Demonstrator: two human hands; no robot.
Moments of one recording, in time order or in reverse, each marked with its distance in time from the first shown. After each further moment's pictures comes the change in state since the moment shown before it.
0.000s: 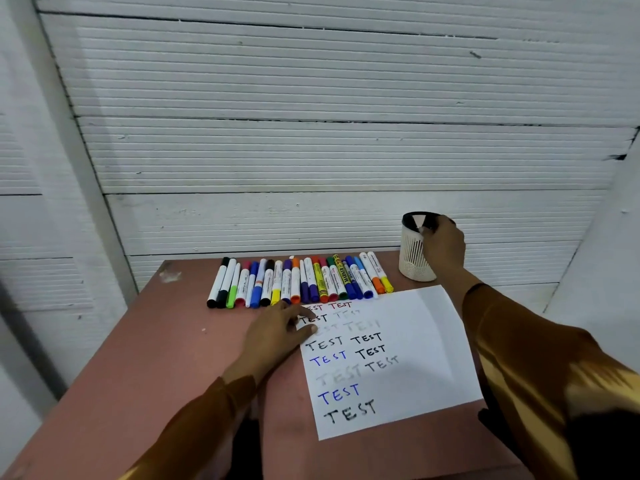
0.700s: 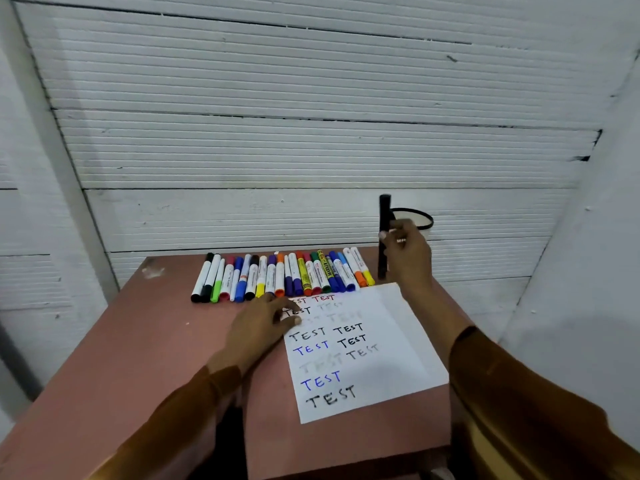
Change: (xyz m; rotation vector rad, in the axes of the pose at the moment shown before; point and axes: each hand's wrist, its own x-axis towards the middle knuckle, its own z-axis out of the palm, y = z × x) left_hand -0.001 0.008 -0.005 0.078 -0.016 0.011; right_hand -0.078 -0.030 -0.019 0.407 -0.055 -0.086
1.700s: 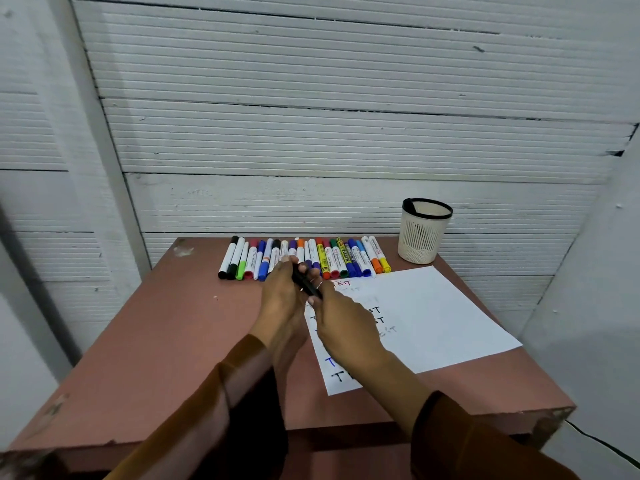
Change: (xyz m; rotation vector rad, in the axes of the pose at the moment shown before) left_hand -0.013 0.069 -0.026 -1.819 0.367 -0.568; right_hand -0.138 -0.025 0.042 -0.583 -0.588 -0.227
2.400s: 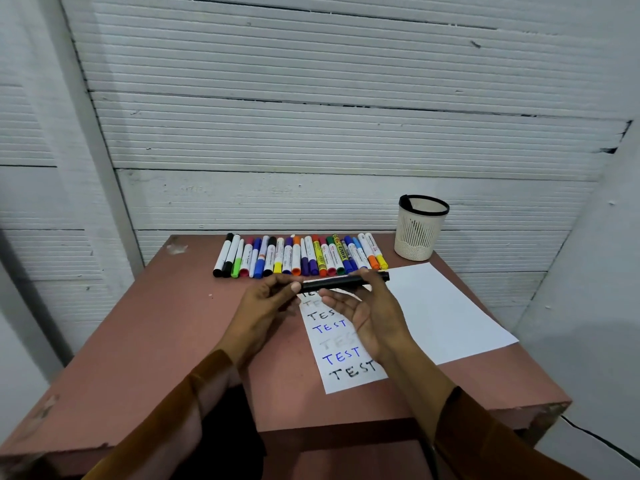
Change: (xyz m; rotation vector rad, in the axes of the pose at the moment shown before) left_hand 0.005 0.008 -0.065 0.657 -0.377 0.163; right_hand 0.010 0.036 -0.011 1.727 0.080 0.387
